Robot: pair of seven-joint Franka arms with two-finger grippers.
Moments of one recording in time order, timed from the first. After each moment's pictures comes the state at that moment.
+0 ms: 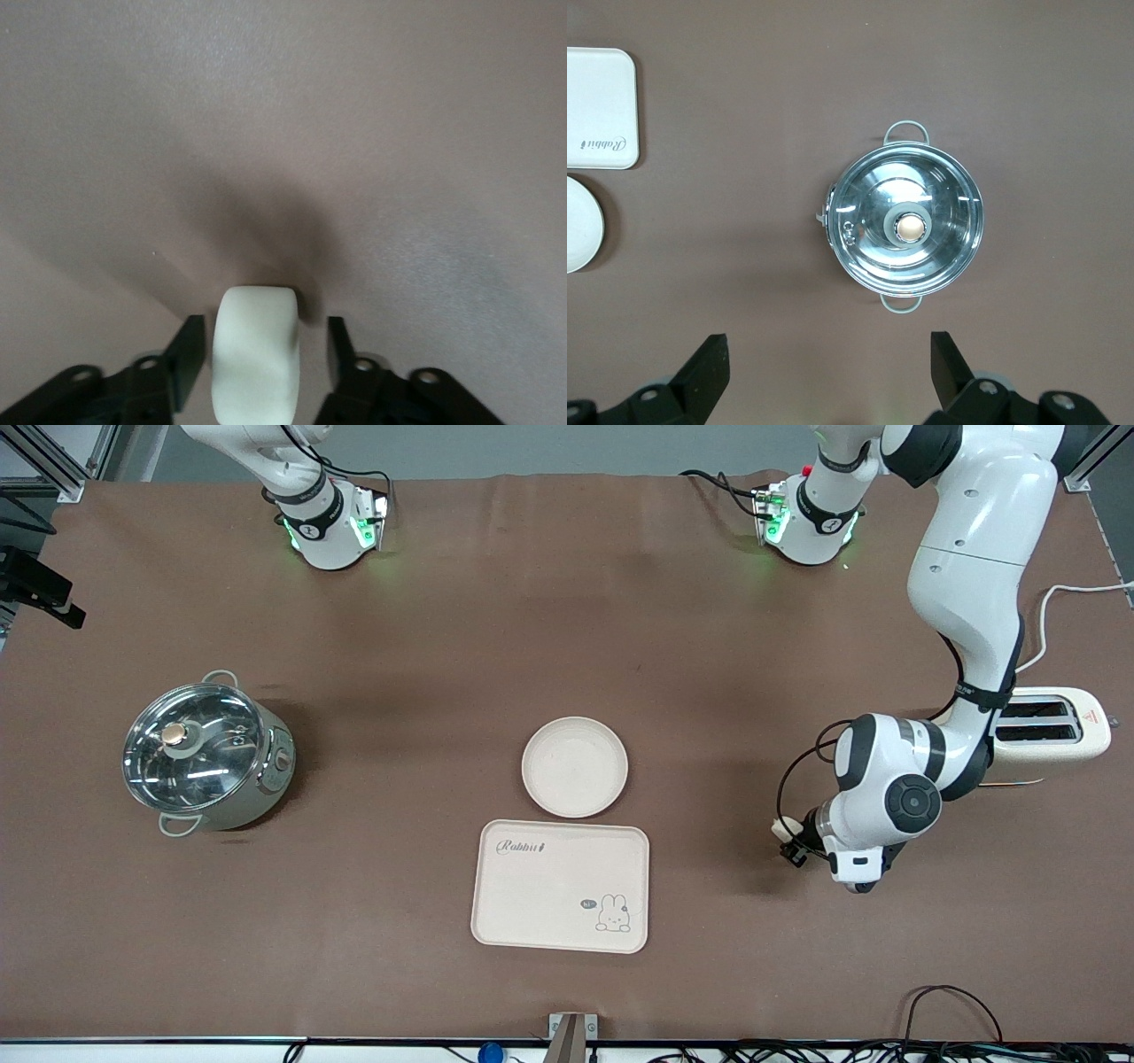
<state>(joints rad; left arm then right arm) -0.04 0.75 -0.17 -1.59 0.08 2.30 -1.02 -0.02 -0.04 -0.06 -1.46 0.01 1.43 -0.04</state>
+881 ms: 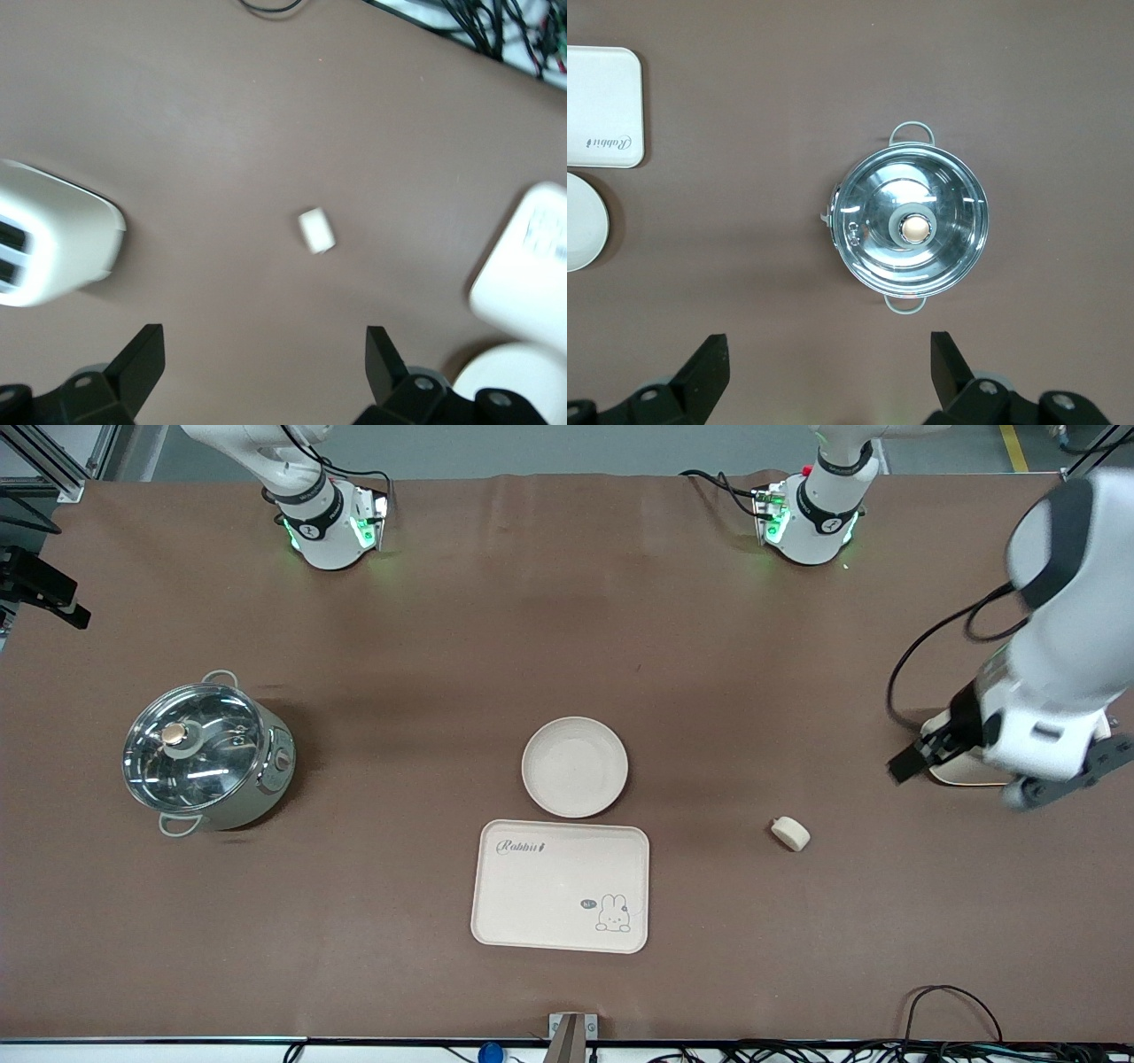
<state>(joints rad) -0.01 0.19 -0.18 -1.44 0.09 1.69 -0.52 -0.01 -0.04 -0.05 -1.46 0.02 1.43 -0.04</state>
